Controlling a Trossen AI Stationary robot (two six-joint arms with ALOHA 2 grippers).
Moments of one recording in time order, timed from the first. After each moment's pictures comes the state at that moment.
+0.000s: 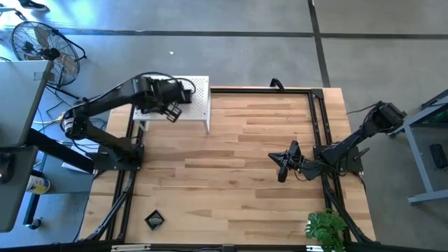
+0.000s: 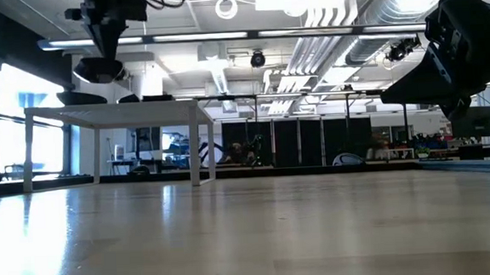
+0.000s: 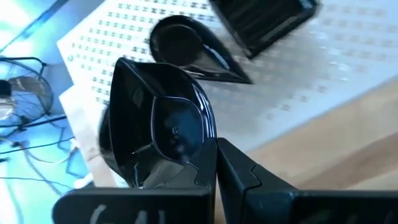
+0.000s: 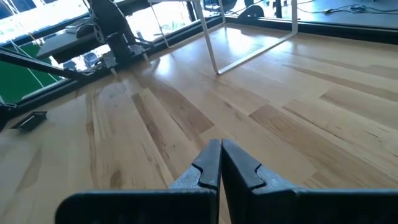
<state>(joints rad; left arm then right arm) 0.31 1.34 1.51 -1.58 -0.48 -0.67 0.57 1.14 0.15 0.56 0.91 0.70</state>
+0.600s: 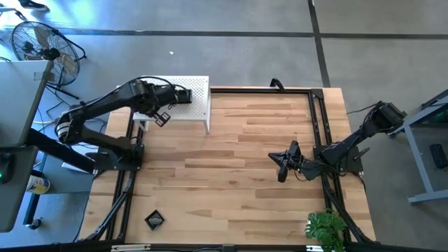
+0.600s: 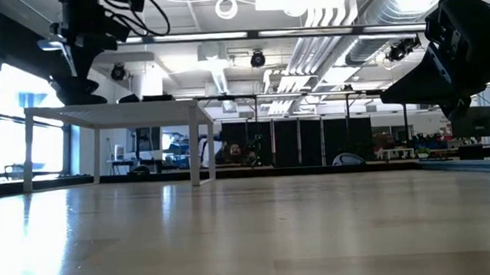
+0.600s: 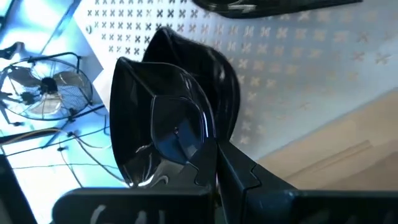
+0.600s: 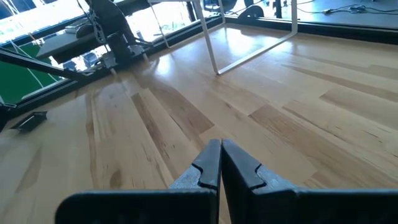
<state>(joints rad) 0.44 1.25 1.30 -1.57 -0.51 -0.45 0.57 1.14 0.15 0.56 0.91 0.70</state>
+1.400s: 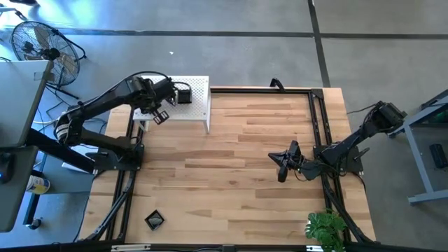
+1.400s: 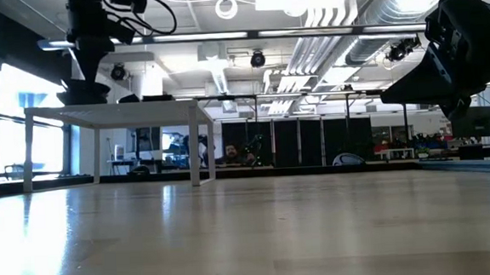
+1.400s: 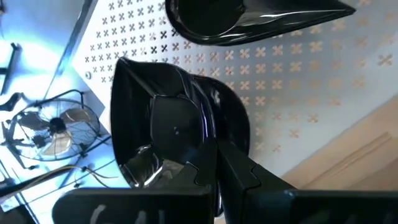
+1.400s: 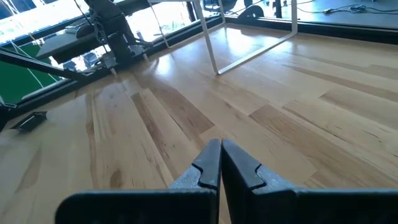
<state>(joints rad) 0.52 1.23 1.28 -1.46 -0.49 -0.14 0.57 1.14 0.15 0.56 0.91 0.70</state>
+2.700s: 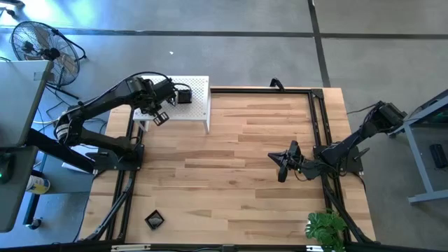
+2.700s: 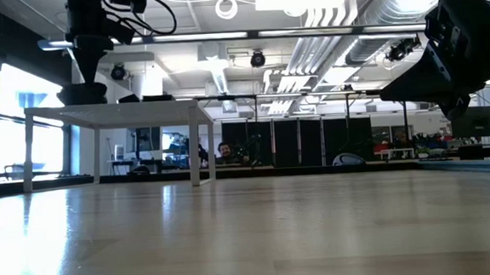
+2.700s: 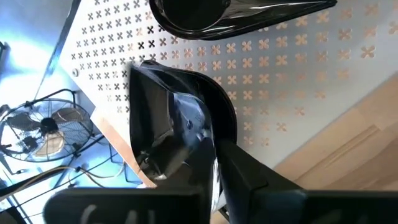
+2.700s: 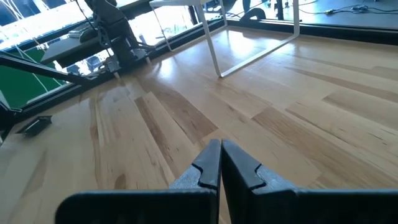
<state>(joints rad) 0.52 1.23 1.28 -1.47 -0.46 -0.14 0.57 1.14 0.15 0.58 0.91 0.69</state>
